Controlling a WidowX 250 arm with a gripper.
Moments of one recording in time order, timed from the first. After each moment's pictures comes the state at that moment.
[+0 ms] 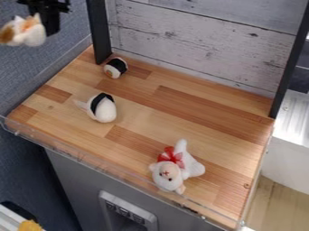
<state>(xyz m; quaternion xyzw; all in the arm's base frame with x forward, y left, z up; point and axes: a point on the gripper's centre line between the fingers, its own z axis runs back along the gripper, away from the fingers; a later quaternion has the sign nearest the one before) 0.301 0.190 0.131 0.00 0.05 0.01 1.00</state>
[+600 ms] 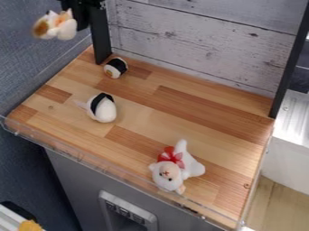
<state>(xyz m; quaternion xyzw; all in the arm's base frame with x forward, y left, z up) 0.341 0.170 0.122 0.00 0.06 -0.01 1.00</state>
